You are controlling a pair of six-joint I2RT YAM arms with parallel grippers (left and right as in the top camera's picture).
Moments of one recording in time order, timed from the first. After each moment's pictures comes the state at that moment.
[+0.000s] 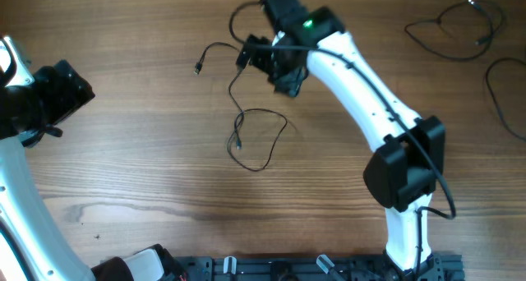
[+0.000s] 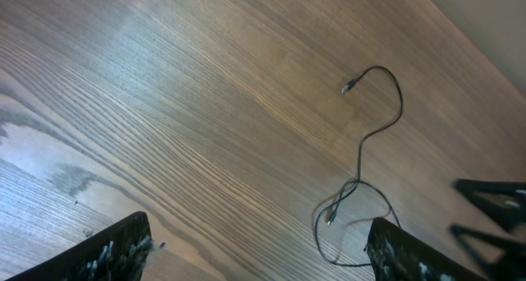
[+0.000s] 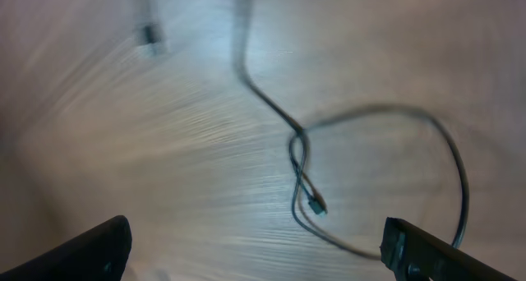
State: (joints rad) left arm 0.41 1.44 1.94 -1.58 0.14 -0.27; right arm 0.54 2.14 2.01 -1.11 -0.28 1.05
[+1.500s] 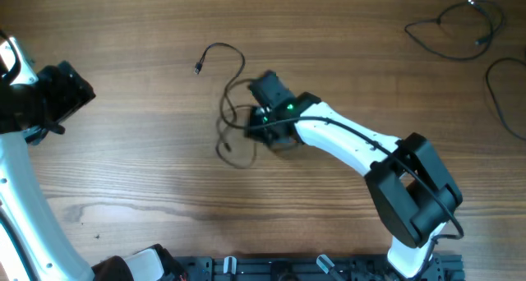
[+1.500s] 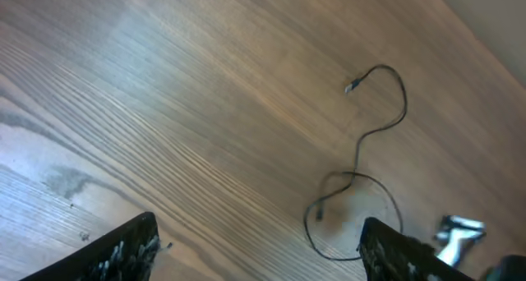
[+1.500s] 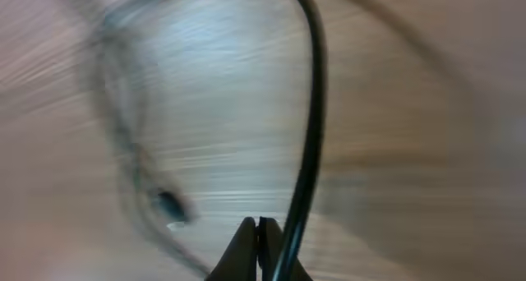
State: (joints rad) left arm 0.41 1.45 1.89 -1.54 0.14 -0.27; right arm 0.69 1.93 1.28 -0.51 -0.24 0.91
